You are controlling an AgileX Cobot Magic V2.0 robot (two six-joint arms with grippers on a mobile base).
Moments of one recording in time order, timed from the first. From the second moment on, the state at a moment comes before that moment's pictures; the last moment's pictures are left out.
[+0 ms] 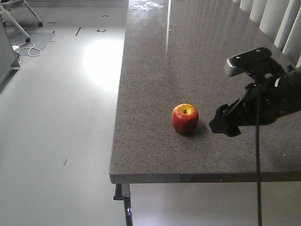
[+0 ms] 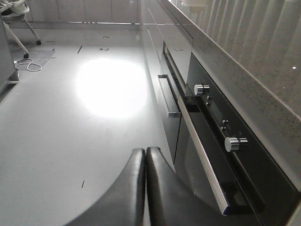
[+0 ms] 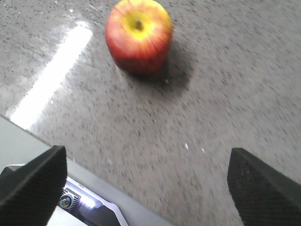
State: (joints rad) left arm -0.08 -0.02 0.03 0.09 0.31 -0.22; right arm 0.22 1.44 -1.21 0.22 0.91 -0.38
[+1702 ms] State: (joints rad) left arm -0.08 -0.02 0.03 0.09 0.31 -0.22; right arm 0.33 1.98 -1.69 0.09 1.02 -0.15
